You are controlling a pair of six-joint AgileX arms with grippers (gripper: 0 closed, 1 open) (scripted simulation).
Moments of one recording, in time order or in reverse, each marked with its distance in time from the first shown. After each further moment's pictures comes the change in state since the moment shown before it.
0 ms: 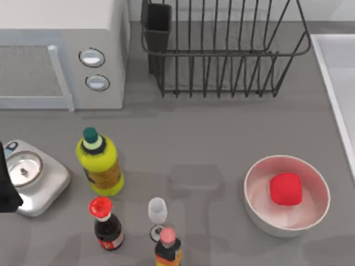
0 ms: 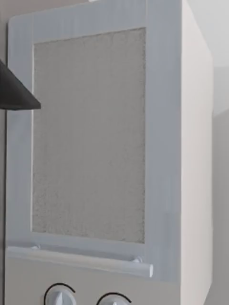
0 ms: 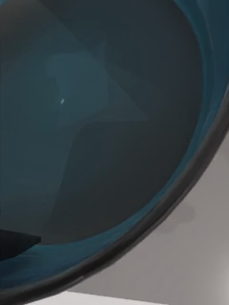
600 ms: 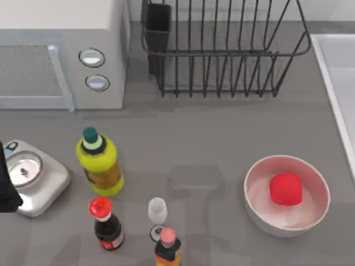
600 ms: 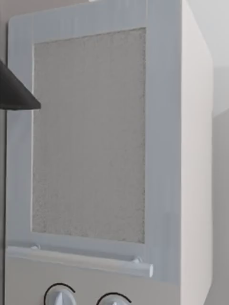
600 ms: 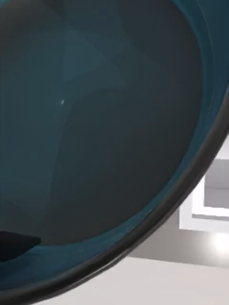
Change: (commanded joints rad) left arm 0.000 0.000 0.000 0.000 0.000 0.000; right arm 0.161 0.025 0.022 0.142 0.089 0.104
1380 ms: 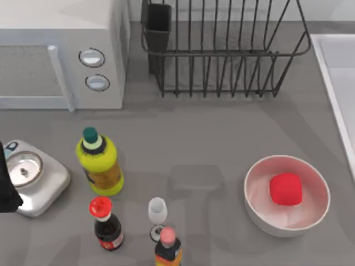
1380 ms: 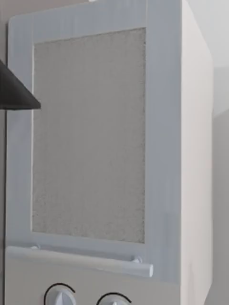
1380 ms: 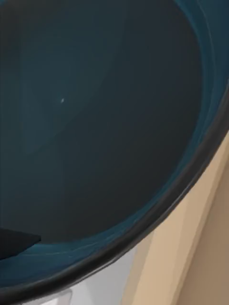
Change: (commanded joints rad) left arm 0.000 0.000 0.000 0.000 0.000 0.000; right arm 1.084 0.102 0.036 1.023 0.570 0.534
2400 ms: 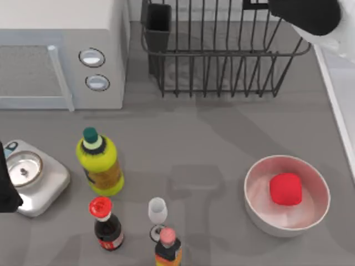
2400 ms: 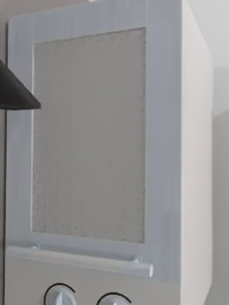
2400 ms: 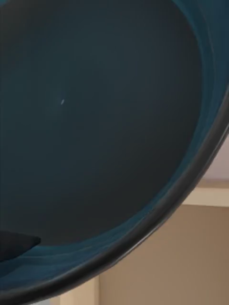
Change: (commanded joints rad) left arm 0.000 0.000 0.000 0.000 0.000 0.000; right arm 0.325 0.057 -0.060 0.499 0.218 0.170
